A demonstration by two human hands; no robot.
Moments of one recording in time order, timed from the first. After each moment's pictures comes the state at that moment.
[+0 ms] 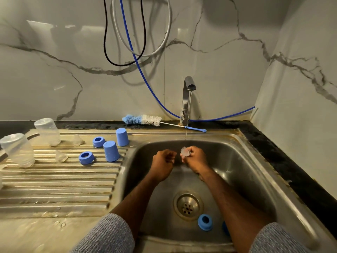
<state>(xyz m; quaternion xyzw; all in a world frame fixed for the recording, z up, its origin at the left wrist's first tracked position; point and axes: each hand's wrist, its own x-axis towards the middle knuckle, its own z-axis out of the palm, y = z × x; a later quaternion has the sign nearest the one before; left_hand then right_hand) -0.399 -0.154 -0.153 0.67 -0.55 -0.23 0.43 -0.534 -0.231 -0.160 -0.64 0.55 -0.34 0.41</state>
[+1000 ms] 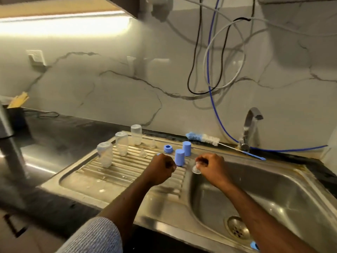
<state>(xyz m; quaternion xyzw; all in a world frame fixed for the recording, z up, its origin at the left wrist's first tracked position) -0.251 0.022 -0.071 0.74 -0.55 -0.11 0.38 -0.431 -0.107 -0.075 -0.84 0.37 -0.32 0.23</state>
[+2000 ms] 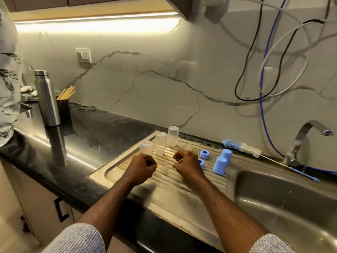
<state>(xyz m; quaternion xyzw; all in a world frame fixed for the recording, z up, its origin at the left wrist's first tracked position) -0.101 0.148 -0.084 0.80 -0.41 -0.10 0.44 -0.228 -0.009 -0.079 -0.87 0.29 -0.26 0.30</state>
